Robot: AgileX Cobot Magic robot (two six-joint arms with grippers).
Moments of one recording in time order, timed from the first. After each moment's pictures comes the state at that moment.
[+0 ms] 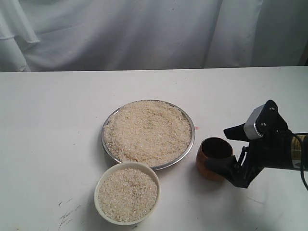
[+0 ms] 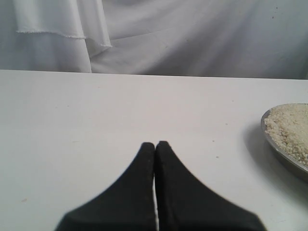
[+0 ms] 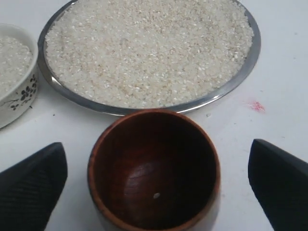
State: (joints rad) left arm 0.01 0.01 0.00 -0.04 0.29 0.01; right arm 0.12 1.78 -0.53 -1.27 -0.82 0.51
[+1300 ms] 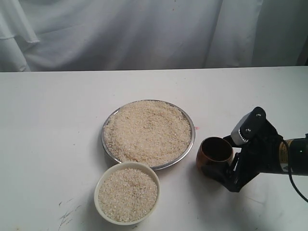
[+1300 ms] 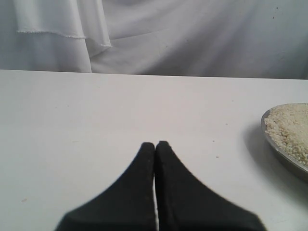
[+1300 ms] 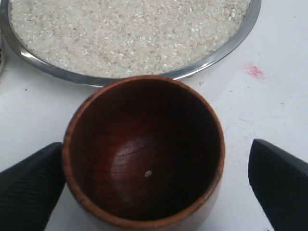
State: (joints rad) left arm 0.01 0.01 0.00 -0.04 0.29 0.01; right arm 0.20 1.80 -0.53 -1.17 -0.67 0.48
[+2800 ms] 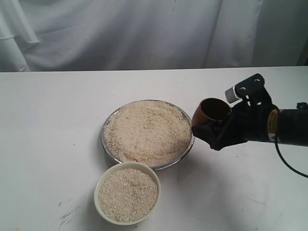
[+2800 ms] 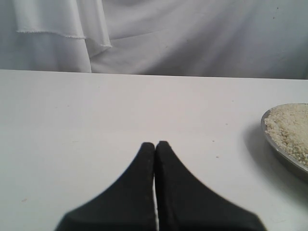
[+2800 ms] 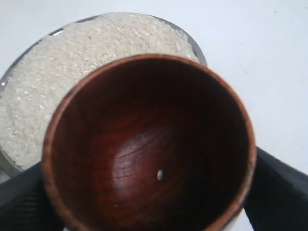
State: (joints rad) left arm 0.01 0.01 0.00 -0.04 0.29 0.01; right arm 0.28 1.73 -0.68 -1.13 -0.60 0.79
